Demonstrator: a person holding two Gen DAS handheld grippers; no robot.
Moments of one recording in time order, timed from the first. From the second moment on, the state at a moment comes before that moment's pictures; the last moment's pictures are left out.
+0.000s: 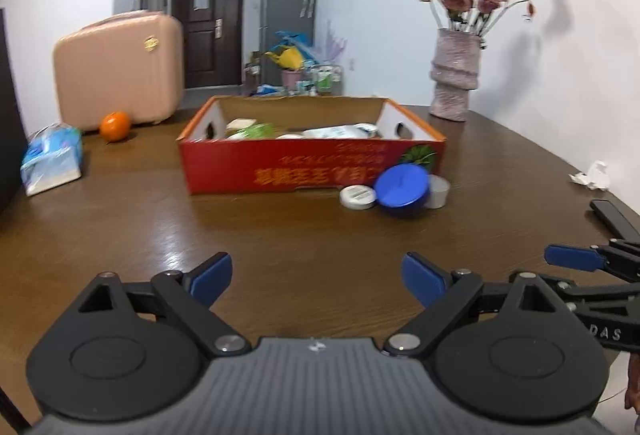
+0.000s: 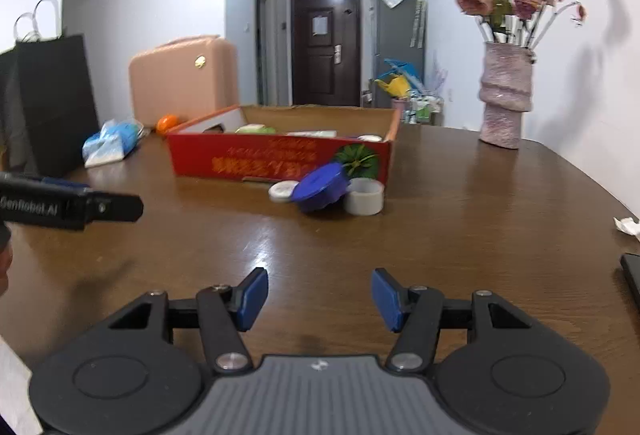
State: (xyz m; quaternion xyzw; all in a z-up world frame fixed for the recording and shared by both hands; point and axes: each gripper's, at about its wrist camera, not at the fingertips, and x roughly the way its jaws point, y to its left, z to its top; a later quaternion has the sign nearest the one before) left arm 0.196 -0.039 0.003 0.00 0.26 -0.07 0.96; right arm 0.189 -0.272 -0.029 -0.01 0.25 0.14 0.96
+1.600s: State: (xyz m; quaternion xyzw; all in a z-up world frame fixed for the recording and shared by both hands) left arm 0.281 0.010 -0.020 -0.09 0.31 -0.01 0.95; right arm 0.309 -0.256 -0.046 -0.01 0.30 0.17 0.94
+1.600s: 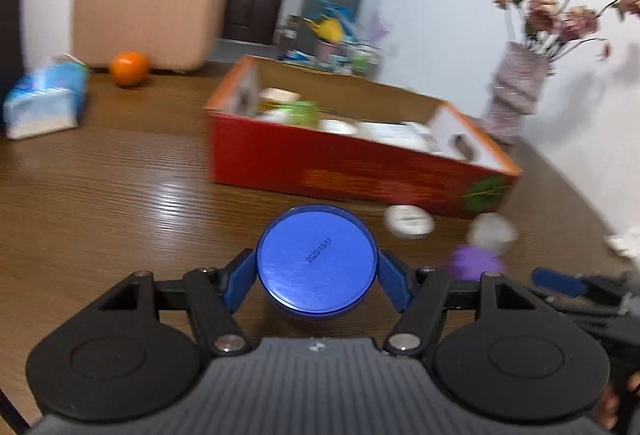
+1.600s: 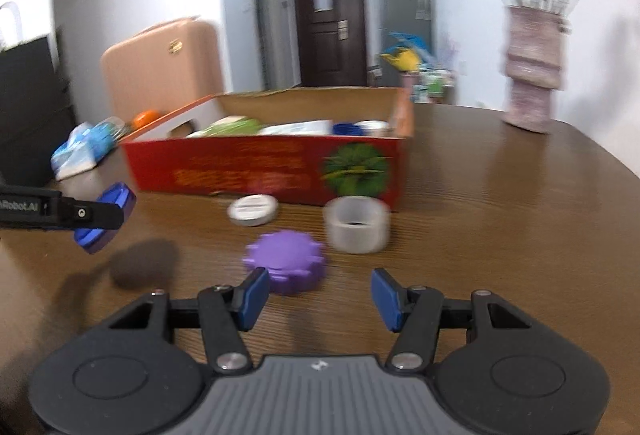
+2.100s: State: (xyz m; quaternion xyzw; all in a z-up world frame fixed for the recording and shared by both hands) left arm 0.249 0.039 -0.010 -0.08 0.28 -0.02 0.96; right arm 0.305 -0.211 -0.038 -0.03 0.31 0.18 0.94
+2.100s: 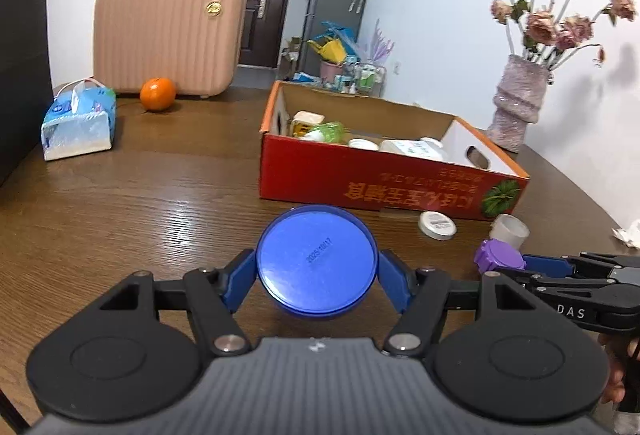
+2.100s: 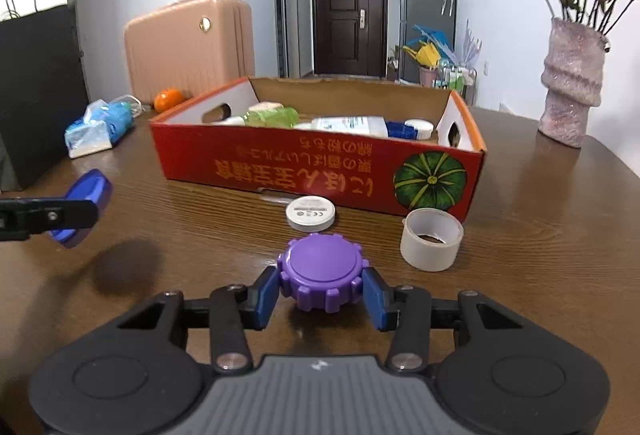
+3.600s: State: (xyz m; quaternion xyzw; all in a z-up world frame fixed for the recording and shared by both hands) left arm 0.577 0.019 -0.013 0.03 0.48 -0.20 0.86; right arm 0.624 -0.169 -0.017 0.00 0.40 0.20 0.89
